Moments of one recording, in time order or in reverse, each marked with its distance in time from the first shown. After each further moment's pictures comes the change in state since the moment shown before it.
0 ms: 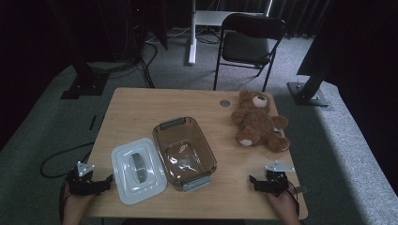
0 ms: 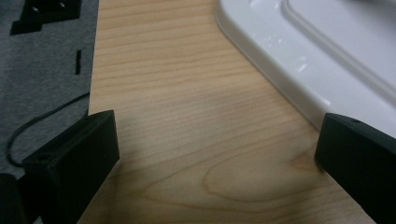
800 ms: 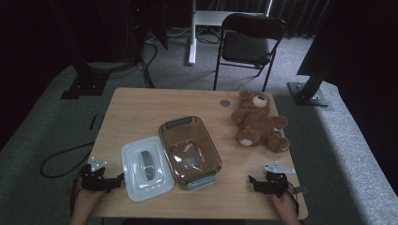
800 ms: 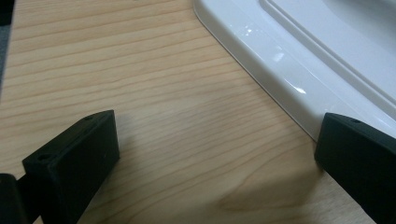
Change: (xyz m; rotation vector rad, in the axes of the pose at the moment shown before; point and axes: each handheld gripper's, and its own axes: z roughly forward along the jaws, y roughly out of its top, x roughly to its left) left arm -0.027 0.017 0.015 0.024 -0.096 0.051; right arm 0.004 0.000 -0.004 -0.045 0.003 -0.034
